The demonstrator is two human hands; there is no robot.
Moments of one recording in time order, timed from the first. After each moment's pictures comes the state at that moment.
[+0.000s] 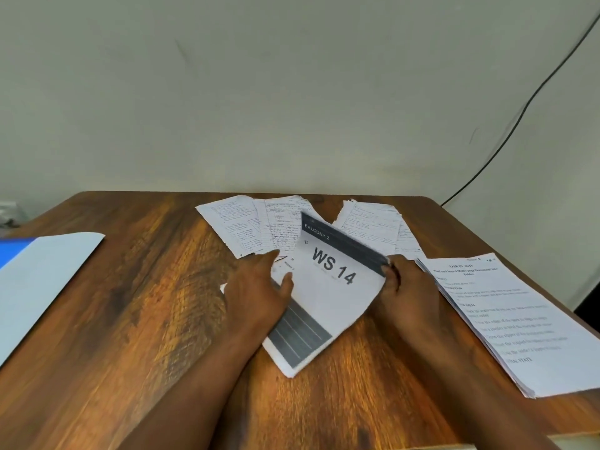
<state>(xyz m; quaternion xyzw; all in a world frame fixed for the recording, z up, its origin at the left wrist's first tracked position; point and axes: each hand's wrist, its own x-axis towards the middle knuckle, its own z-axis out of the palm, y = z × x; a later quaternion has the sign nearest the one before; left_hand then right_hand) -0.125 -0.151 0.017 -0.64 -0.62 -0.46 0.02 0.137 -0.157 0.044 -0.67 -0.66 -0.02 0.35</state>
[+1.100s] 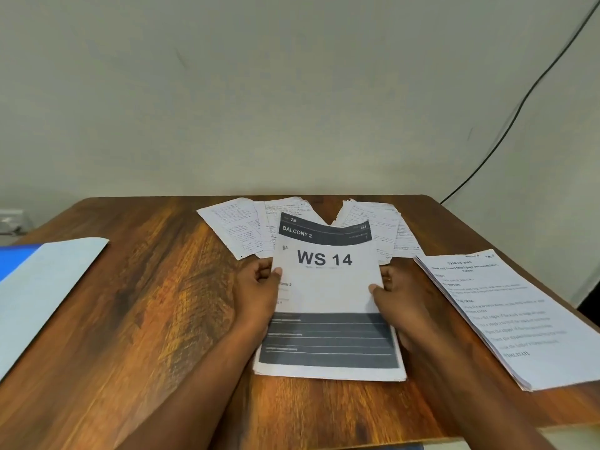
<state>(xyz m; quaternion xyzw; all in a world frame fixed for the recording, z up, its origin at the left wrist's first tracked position) -0.119 -0.144 0.015 -0.42 -0.53 -0.64 -0.37 0.124 -0.150 0.037 -0.66 -0.54 0.32 0.41</state>
